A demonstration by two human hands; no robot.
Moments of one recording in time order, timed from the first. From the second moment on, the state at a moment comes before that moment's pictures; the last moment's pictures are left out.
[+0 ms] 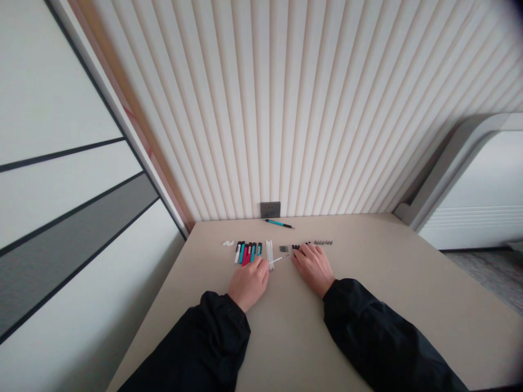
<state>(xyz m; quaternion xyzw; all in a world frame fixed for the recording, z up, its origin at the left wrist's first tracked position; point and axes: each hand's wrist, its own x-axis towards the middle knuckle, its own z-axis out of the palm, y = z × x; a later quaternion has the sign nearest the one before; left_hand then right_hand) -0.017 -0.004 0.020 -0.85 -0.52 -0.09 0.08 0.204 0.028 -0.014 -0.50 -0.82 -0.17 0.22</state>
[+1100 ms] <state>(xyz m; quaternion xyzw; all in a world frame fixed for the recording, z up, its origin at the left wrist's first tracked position) -0.018 -0.005 0.021 -0.78 -0.61 -0.12 0.09 0.163 0.040 -0.011 -0.51 -0.82 -0.10 0.26</state>
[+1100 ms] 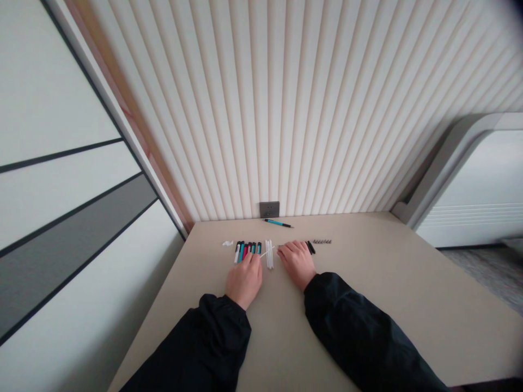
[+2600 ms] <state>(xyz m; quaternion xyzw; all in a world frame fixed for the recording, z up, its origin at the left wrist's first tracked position) -0.019 -0.004 0.020 -0.84 -0.53 -0.09 0.09 0.176 0.027 0.007 -0.41 -0.85 -0.01 0.34</state>
